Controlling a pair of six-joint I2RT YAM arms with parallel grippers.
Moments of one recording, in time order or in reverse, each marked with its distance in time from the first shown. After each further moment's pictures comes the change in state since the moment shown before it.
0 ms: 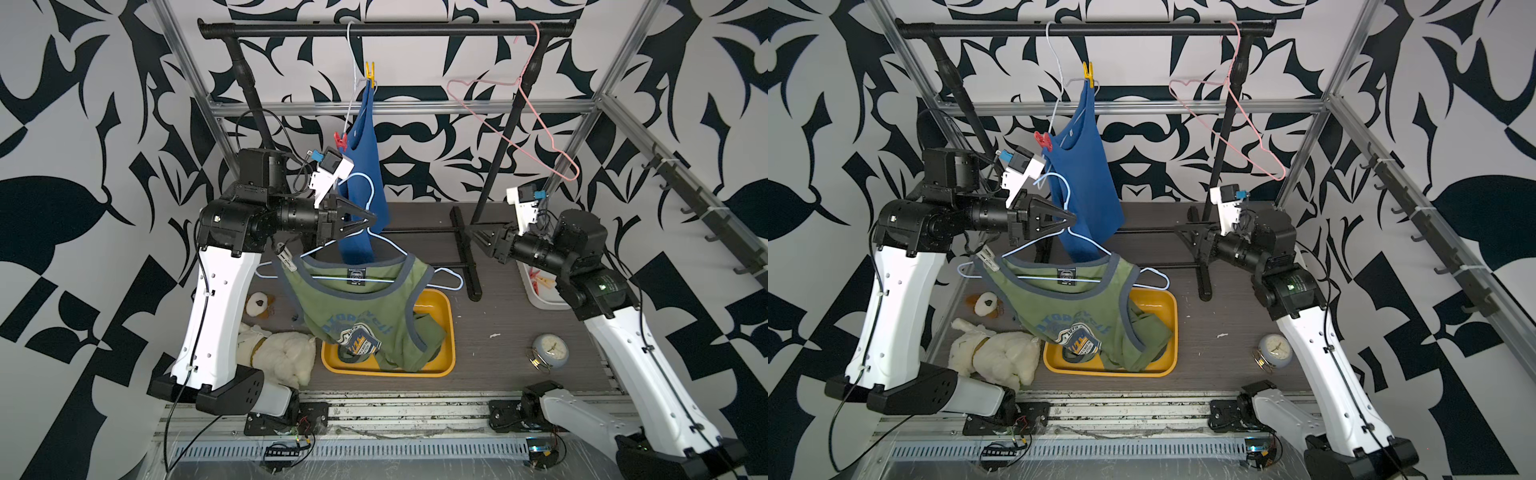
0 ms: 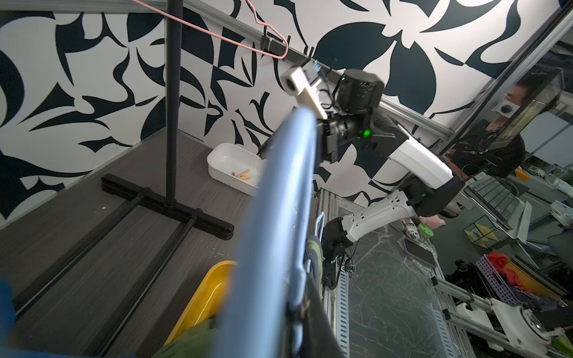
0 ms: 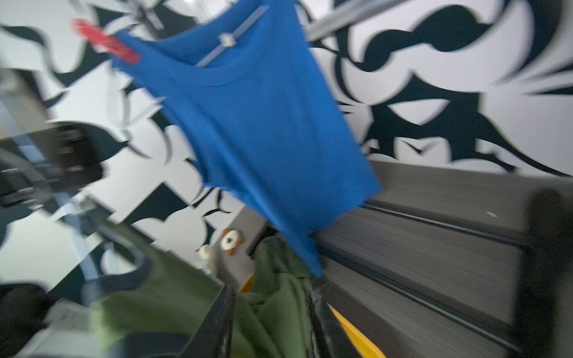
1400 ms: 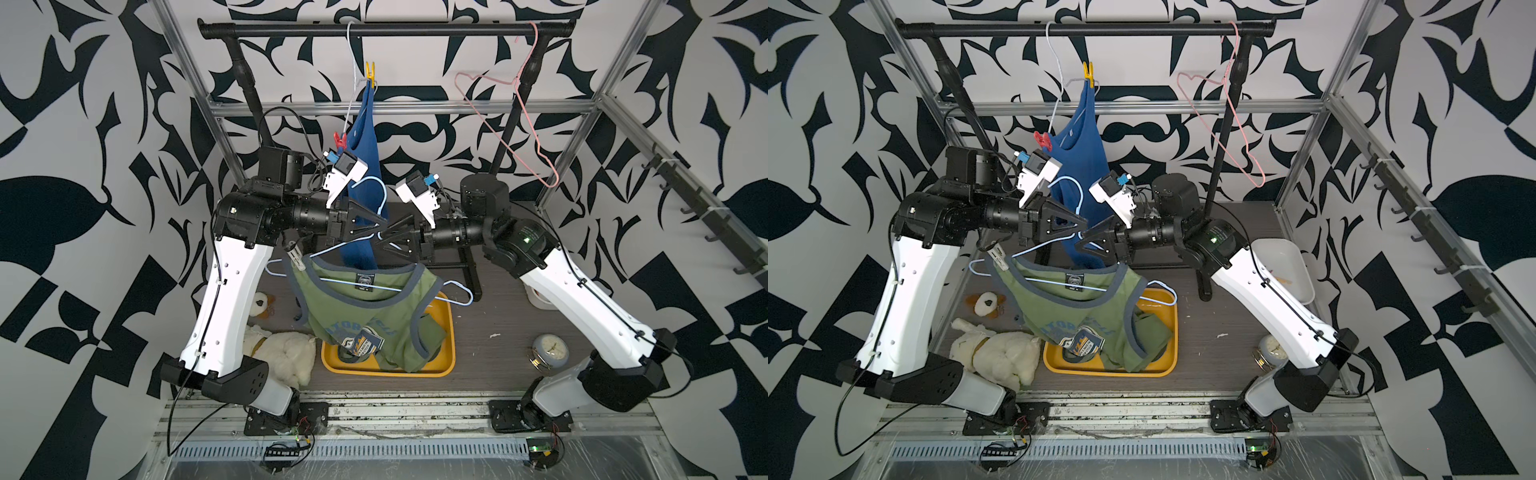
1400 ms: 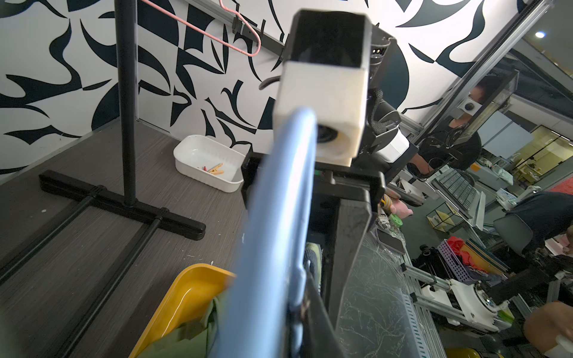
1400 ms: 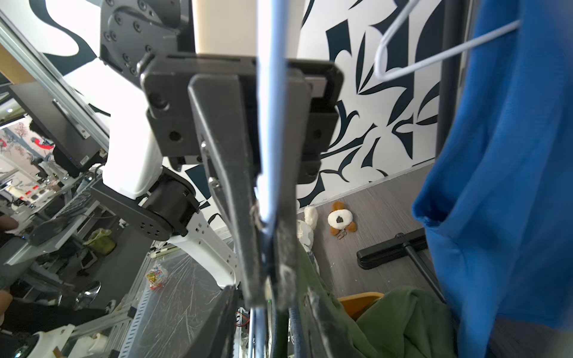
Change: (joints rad) left arm -0.056 0.058 0.039 -0.033 0.054 -0.009; right arm 0.461 0.470 0.490 -0.134 -0.123 -0.220
